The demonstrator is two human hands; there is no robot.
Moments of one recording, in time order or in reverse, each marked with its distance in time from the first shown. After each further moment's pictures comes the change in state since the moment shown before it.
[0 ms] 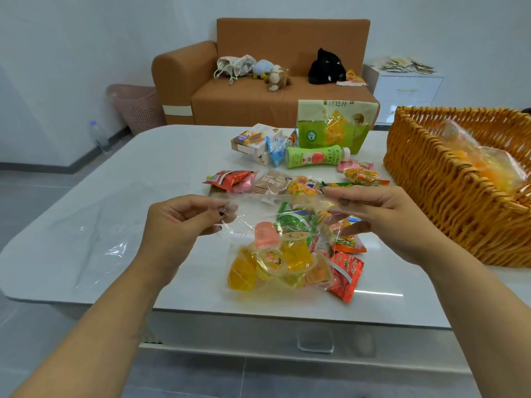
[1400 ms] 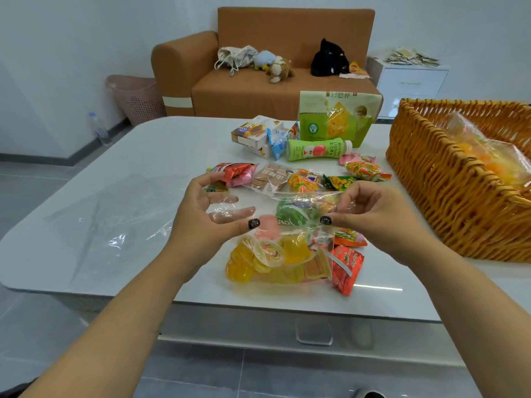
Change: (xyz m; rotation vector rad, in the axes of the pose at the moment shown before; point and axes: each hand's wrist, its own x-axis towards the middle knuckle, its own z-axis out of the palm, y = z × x) left_hand -0.001 -0.004 0.025 0.061 -0.048 -0.199; right_hand 0.000 0.010 0.012 -0.168 0.125 -0.028
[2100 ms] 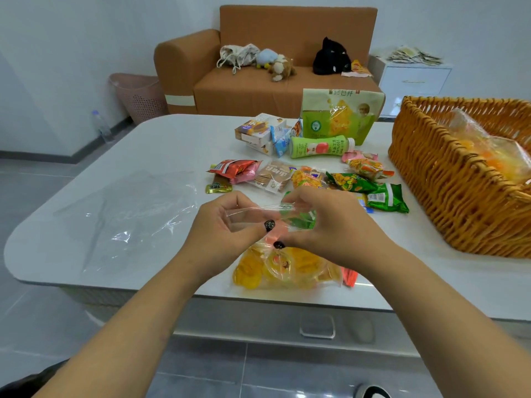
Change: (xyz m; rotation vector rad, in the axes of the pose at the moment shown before) left_hand -0.023 0.006 0.007 0.110 -0.182 0.073; right_hand -0.010 -0.031 0.055 -0.684 -0.115 -0.228
